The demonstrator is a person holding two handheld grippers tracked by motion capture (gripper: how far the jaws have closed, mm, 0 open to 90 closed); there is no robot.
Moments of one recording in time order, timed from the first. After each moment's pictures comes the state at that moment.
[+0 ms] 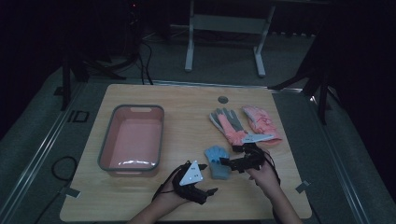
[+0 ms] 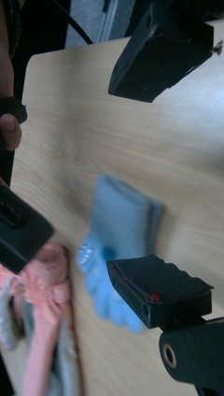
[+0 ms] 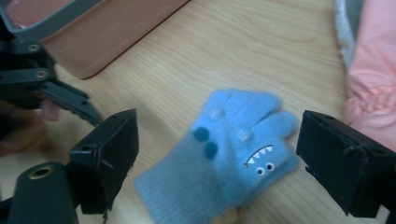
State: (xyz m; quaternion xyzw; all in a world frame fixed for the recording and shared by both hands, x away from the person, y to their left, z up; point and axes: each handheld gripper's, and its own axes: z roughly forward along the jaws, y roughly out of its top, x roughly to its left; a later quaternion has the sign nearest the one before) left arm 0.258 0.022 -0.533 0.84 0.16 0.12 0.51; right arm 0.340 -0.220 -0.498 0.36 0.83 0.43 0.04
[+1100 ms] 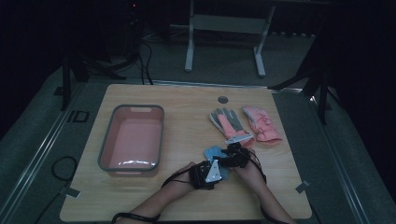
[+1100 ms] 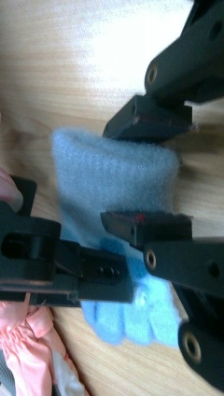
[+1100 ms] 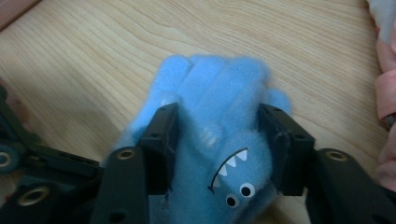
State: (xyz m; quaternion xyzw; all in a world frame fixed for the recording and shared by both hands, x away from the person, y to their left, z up) left arm 0.293 -0.021 -0.556 0.91 0.08 0.18 0.36; right arm 0.365 -0.188 -0.546 0.38 0.86 0.34 0.07
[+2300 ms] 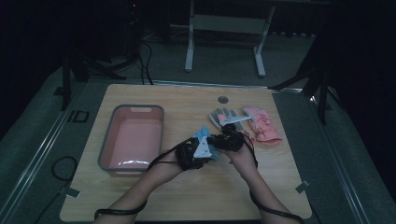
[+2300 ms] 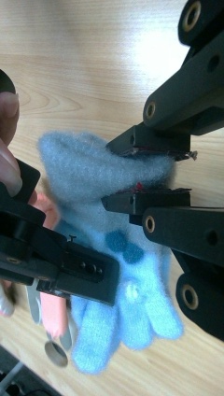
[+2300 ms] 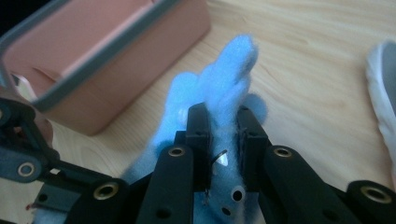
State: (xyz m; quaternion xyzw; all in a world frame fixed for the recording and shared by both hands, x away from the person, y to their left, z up) left arm 0.309 0.026 -0.460 0.91 0.11 0.17 0.35; right arm 0.378 -0.149 -0.465 0.37 0.83 0.42 0.04
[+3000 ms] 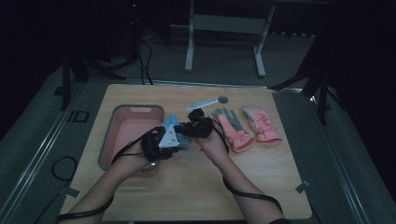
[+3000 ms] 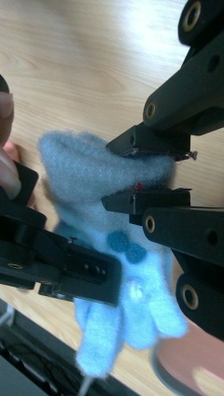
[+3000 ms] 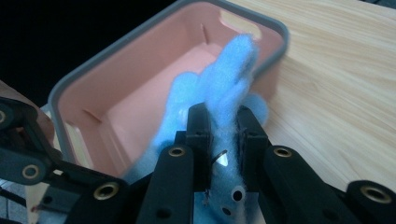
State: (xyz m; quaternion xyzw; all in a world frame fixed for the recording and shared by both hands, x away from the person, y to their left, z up) left arm 0.304 0.120 -0.420 0.91 0.16 0.21 0.32; right arm 0.393 -0.049 -0.430 0.31 0.84 0.44 0.02
